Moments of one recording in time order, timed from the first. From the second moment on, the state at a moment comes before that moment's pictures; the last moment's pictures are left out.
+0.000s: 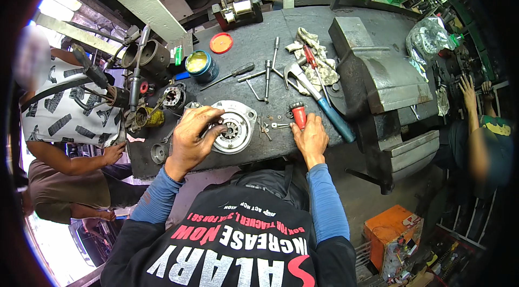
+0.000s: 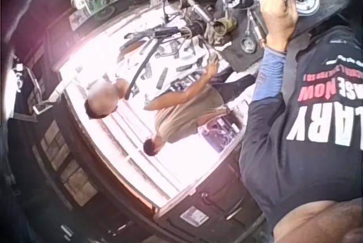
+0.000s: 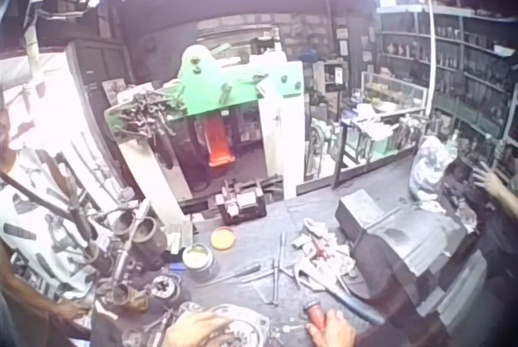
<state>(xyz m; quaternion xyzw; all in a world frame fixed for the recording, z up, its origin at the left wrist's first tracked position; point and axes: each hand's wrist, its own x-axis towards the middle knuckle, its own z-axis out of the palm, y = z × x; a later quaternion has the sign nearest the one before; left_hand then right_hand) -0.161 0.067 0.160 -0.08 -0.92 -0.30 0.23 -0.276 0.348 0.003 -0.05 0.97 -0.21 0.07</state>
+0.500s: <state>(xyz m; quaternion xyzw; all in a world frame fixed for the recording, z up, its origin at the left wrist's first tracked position) -0.162 0.074 0.147 -0.06 -0.89 -0.35 0.28 -0.241 0.257 0.161 -0.35 0.76 -0.54 0.08</state>
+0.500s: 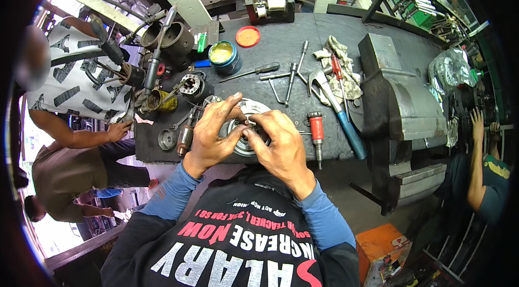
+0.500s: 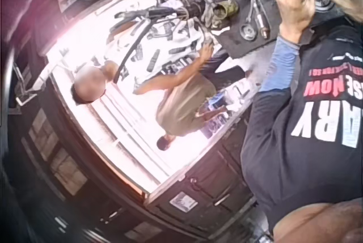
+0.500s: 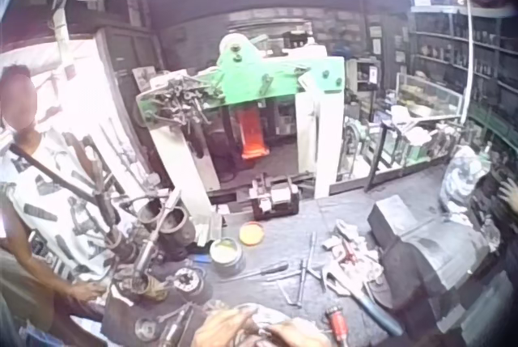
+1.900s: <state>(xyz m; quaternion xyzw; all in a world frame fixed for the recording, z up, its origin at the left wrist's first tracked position) -0.159 0.081 0.126 0.02 -0.83 -0.42 0.37 -0.242 0.232 0.181 -0.43 0.79 -0.43 0.01</state>
